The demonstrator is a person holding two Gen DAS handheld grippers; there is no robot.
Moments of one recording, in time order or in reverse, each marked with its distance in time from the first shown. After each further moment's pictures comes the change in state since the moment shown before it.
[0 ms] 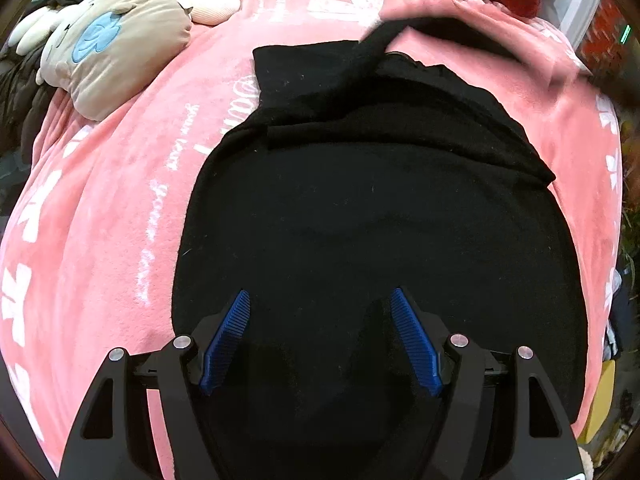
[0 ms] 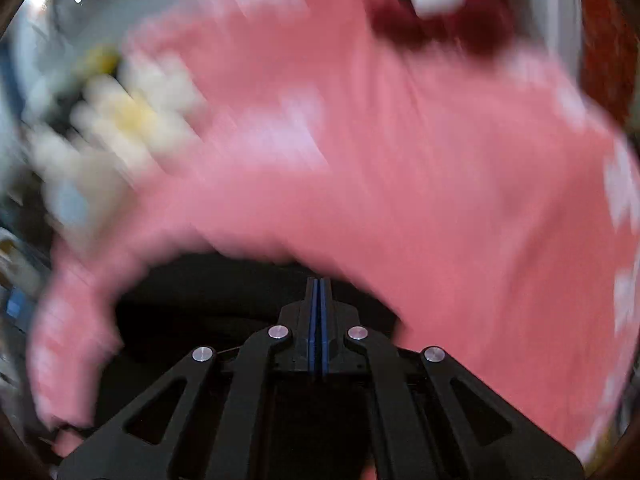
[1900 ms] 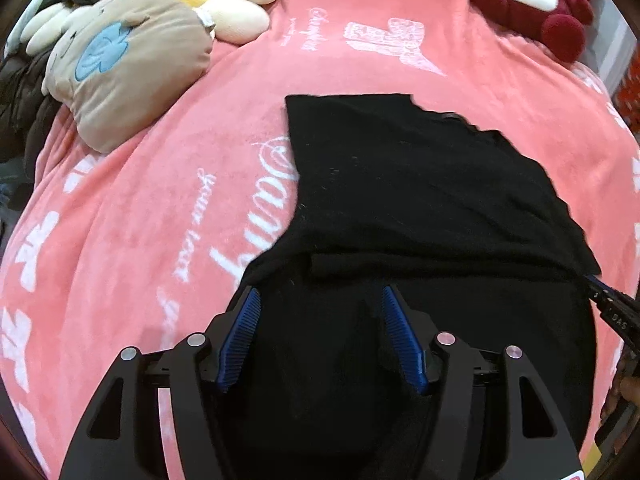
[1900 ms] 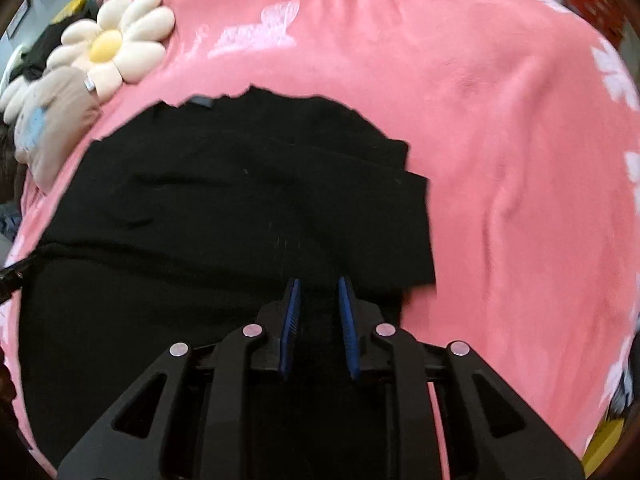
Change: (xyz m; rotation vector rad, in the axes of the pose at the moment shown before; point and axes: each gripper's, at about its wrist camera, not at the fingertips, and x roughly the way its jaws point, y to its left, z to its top) left arm 0.027 0.034 0.079 -0.068 -0.073 0.038; right arm -0.030 0.030 -0.095 -0.006 -0.047 -0.004
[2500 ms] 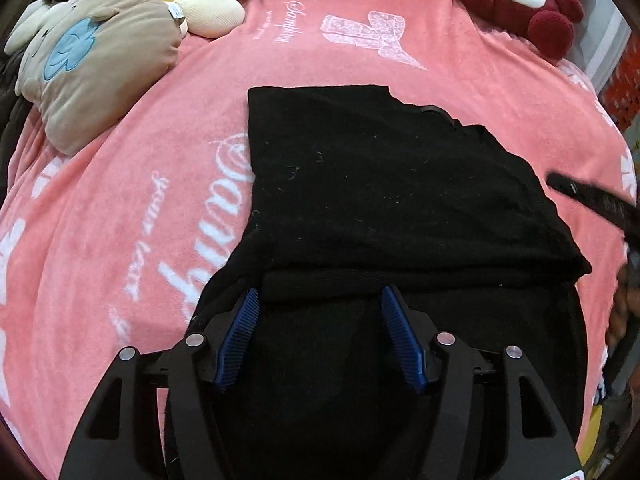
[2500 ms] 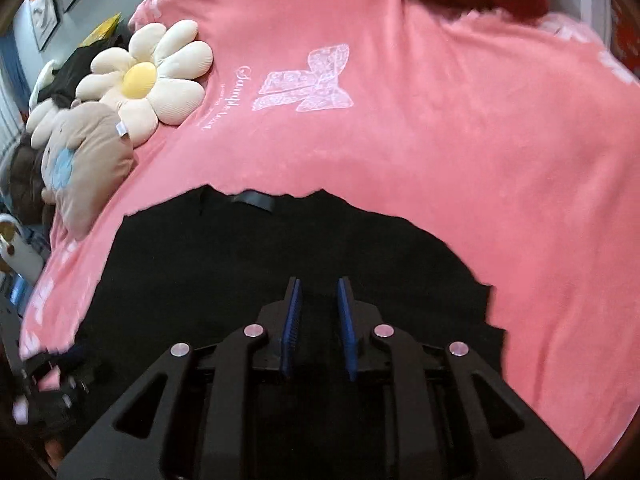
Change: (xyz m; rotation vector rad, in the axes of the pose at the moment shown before) left arm 0.027 -0.008 0.011 -0.007 0.023 -0.082; right arm 0.030 0.033 0.080 -0.055 -0.066 0.121
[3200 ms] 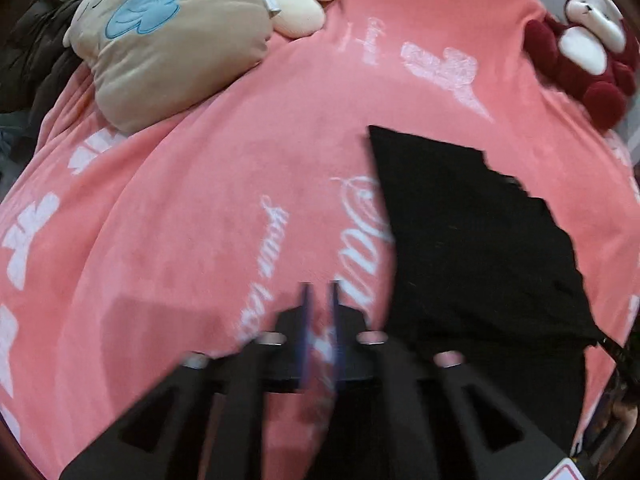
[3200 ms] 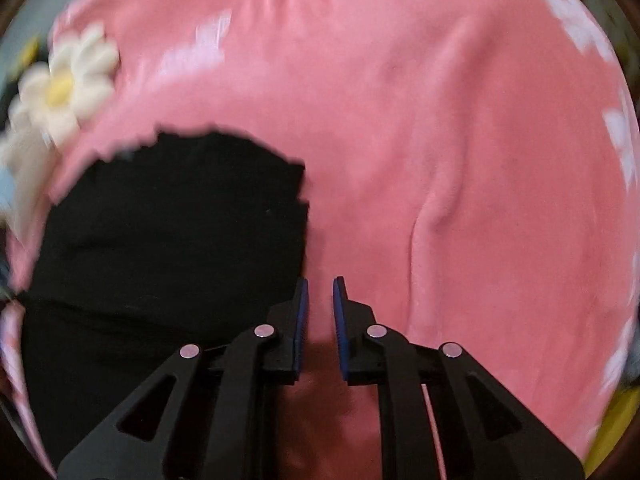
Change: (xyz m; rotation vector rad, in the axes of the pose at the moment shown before) left arm -0.011 0.080 0.027 -0.178 -0.032 0.037; right arm -0.036 -0.097 -0.045 0.235 0.022 -0.137
